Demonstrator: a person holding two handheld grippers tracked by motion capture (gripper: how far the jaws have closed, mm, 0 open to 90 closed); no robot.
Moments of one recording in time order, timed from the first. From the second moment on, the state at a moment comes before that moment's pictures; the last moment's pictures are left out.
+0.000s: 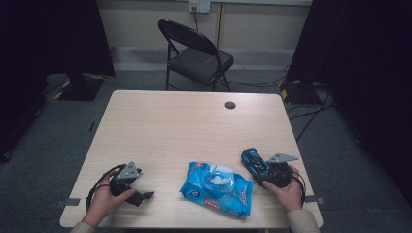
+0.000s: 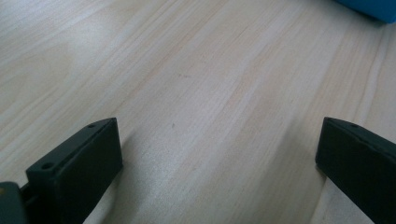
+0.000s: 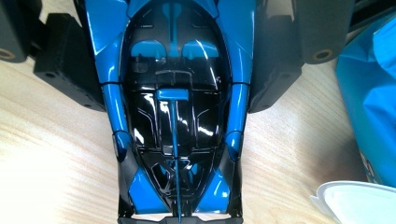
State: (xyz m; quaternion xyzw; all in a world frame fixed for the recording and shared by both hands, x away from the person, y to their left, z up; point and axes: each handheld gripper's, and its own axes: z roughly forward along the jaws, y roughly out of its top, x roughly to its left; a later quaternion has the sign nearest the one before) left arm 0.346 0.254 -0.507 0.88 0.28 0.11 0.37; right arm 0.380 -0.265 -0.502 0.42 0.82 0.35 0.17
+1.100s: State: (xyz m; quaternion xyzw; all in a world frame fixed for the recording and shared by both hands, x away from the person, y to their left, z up) left arm 0.346 0.254 -0.507 0.88 0.28 0.11 0.37; right arm 0.380 -0.267 -0.503 0.43 0.81 0.36 0.18
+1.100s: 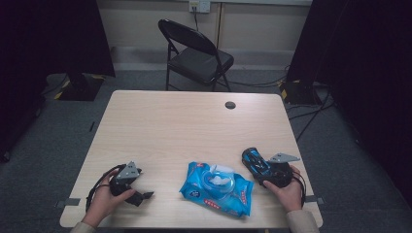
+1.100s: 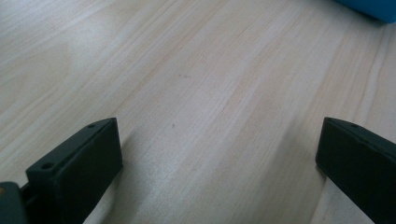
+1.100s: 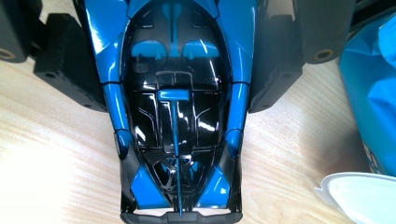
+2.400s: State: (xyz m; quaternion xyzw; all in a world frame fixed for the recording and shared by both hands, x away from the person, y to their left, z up) left arm 0.346 0.254 -0.508 0.88 0.28 0.11 0.37; right arm 0.424 -0.237 -0.488 0.46 0.79 0.36 0.18
